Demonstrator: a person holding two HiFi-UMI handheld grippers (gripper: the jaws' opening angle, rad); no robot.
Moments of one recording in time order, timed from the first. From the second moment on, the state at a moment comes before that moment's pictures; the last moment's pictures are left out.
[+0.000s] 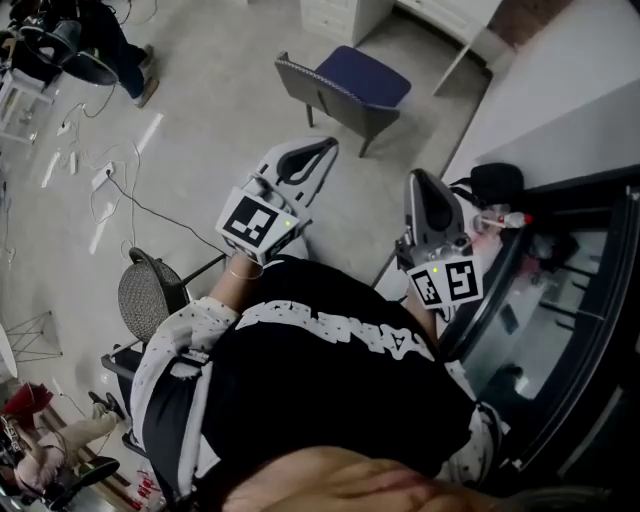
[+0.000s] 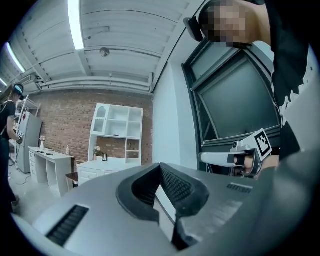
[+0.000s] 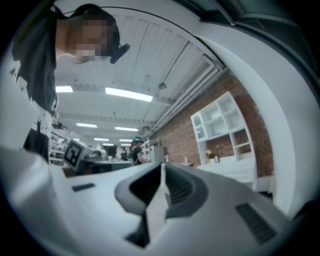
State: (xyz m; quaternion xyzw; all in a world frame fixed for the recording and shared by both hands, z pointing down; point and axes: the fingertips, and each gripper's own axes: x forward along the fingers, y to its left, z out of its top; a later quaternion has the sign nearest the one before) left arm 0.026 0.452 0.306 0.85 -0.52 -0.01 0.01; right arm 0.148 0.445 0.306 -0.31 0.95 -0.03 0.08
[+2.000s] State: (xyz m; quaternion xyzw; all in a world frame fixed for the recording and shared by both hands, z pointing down) left arm -0.158 0.267 0.421 0.88 -0.45 0.14 0.06; right arm -0.003 0.283 0.390 -0.38 0.92 -0.08 -0.08
